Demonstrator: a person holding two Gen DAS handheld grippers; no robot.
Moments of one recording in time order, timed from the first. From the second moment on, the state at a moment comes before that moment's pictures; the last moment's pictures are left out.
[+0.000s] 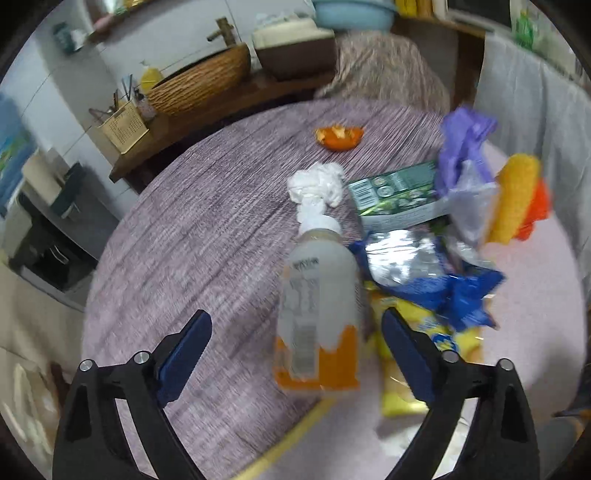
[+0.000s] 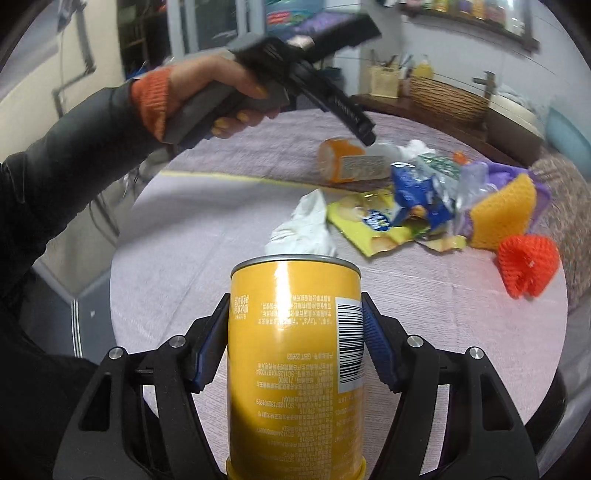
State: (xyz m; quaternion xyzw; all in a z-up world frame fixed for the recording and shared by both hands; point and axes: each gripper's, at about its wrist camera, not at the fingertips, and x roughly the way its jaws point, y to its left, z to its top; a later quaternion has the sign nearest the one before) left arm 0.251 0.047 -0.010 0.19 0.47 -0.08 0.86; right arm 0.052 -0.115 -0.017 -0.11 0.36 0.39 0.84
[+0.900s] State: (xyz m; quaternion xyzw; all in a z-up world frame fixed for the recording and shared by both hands) left arm 0.172 0.082 0.035 0.08 0.35 -0.03 0.93; right arm 0.080 -0.265 -0.014 0.17 0.26 0.27 0.91
